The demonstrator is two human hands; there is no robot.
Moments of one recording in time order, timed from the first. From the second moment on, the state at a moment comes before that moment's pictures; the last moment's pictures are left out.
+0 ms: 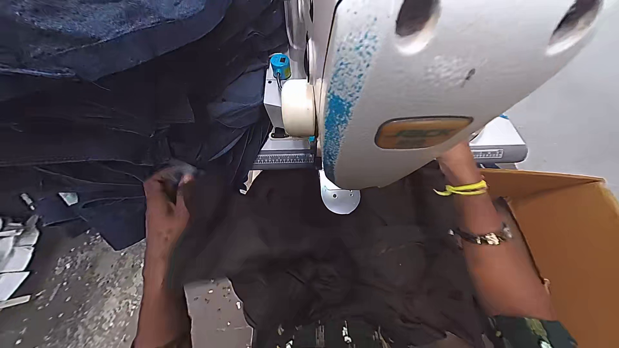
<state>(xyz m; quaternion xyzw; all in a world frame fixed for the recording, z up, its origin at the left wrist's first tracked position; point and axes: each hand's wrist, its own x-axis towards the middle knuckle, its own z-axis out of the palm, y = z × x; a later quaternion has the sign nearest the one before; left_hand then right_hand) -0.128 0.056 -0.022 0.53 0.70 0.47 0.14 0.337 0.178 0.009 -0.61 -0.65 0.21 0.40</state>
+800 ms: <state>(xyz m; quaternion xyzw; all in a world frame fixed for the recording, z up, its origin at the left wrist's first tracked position) -0.111 0.036 -0.059 0.40 0.79 0.42 0.17 0.345 0.041 0.021 -0.51 -0.78 0.08 0.35</state>
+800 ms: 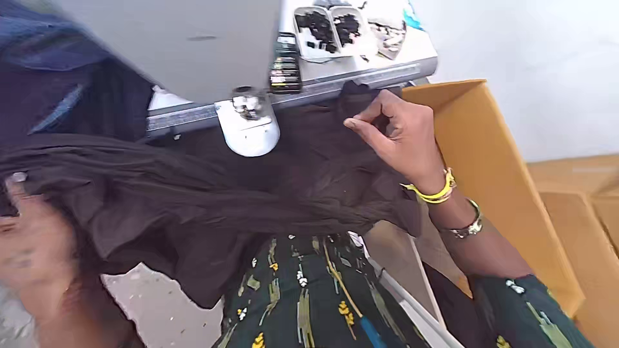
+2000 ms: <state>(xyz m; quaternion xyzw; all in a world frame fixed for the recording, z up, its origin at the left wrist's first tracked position) -0.031 0.001 -0.057 0.83 0.48 0.23 0.15 0.307 -0.011 -0.072 -0.54 -0.76 0.23 0.29</state>
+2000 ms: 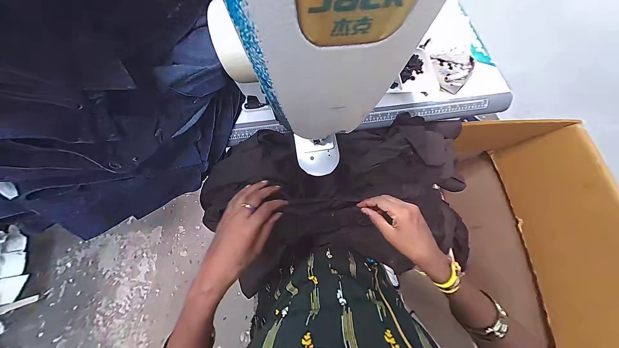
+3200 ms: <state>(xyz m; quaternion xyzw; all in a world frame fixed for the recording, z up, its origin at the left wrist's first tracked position) 0.026 0.081 0.000 0.60 0.53 0.42 0.42 0.242 0.065 -0.022 -0.45 -0.63 0.39 0.49</state>
